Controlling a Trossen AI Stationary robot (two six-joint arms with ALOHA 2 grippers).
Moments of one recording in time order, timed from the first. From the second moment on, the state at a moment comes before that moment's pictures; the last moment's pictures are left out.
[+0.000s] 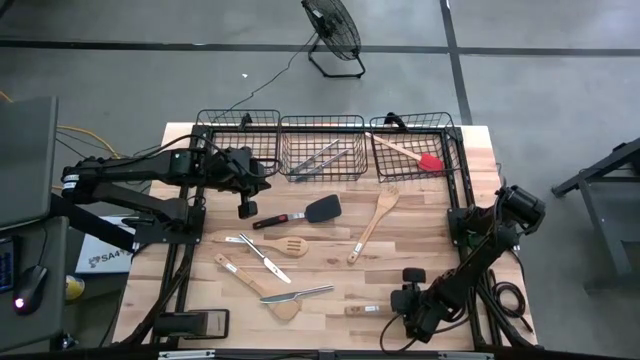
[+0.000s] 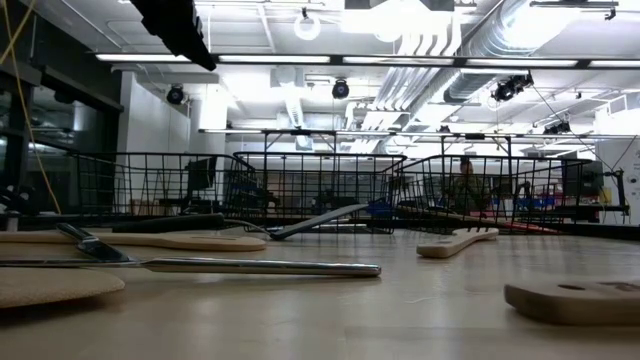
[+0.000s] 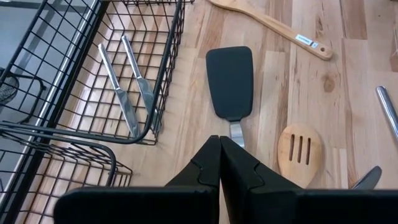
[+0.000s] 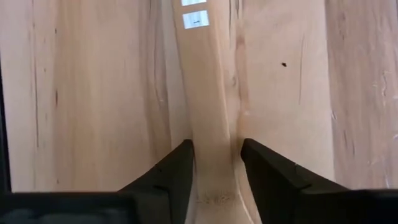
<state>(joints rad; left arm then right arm) 0.10 1.03 1.07 -0.80 -0.15 0.00 0.89 1.81 0.92 -0.52 0.23 0.97</state>
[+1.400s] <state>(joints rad) 0.10 1.03 1.07 -0.80 -0.15 -0.01 0.70 1.72 0.91 -0.43 0.29 0.91</state>
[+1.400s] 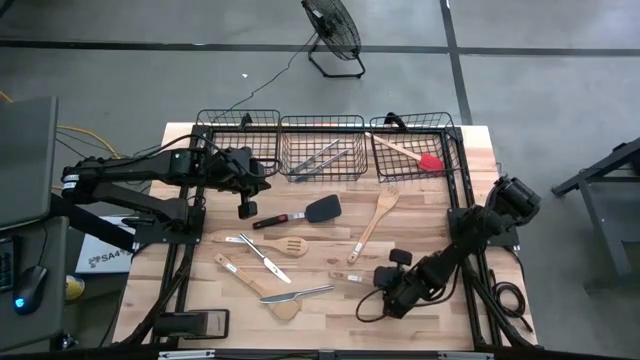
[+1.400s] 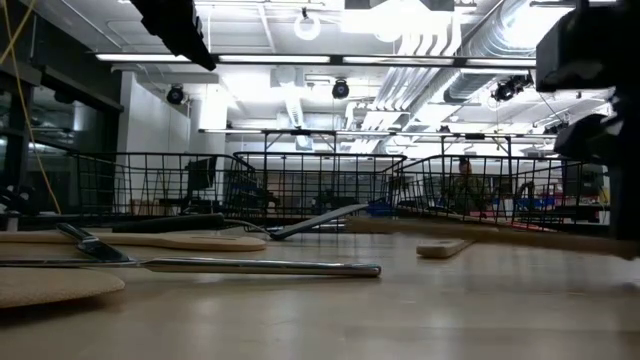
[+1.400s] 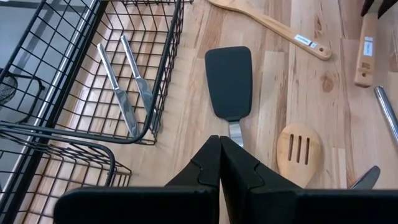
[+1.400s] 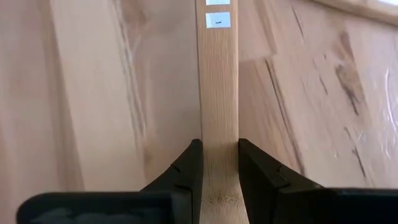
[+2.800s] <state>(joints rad) 0.49 1.07 0.59 0.58 0.60 -0.08 0.23 1.36 0.91 0.11 0.76 0.21</state>
